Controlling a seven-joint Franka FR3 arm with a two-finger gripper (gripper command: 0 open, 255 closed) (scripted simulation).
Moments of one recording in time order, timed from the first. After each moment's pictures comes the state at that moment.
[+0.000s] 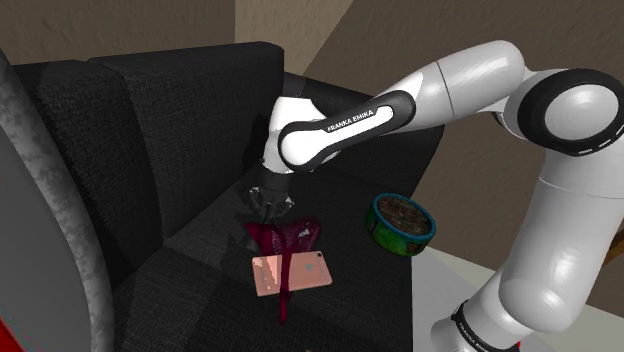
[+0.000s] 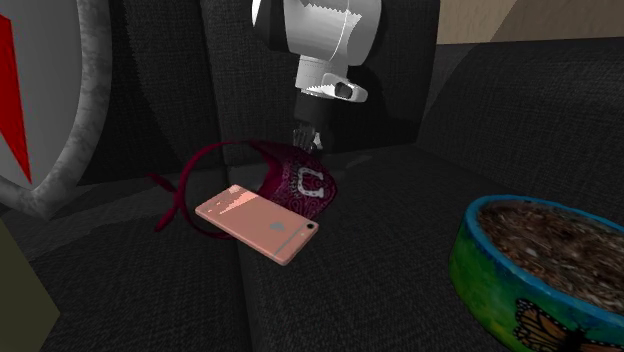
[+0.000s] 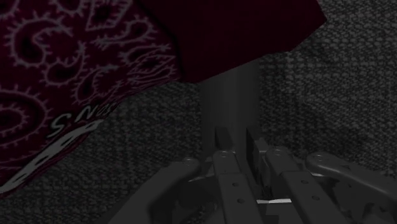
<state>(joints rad) -0.03 0.31 0.50 -2.00 0.09 2.25 1.42</state>
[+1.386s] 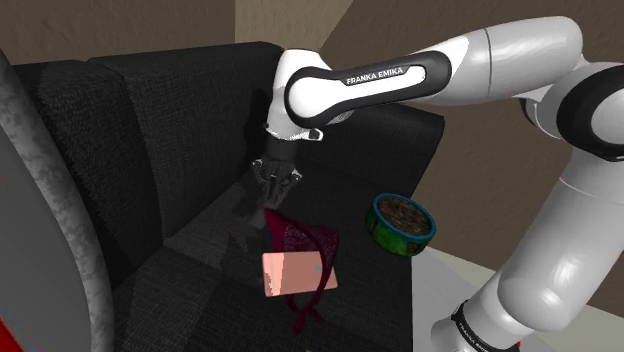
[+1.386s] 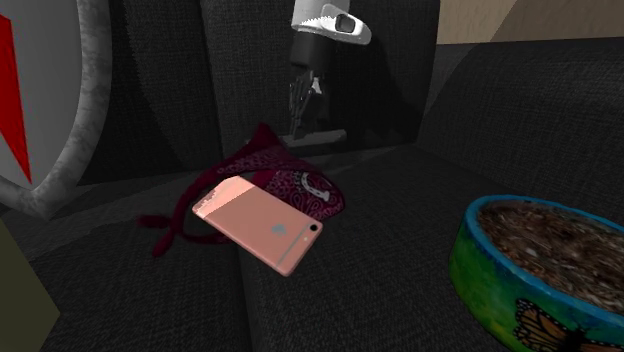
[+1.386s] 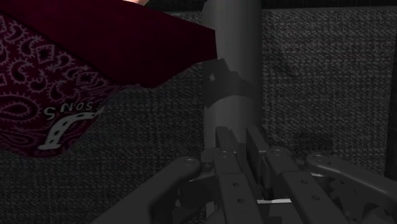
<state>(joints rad) -0.06 0.18 0.52 -1.90 0.15 2.02 1.42</state>
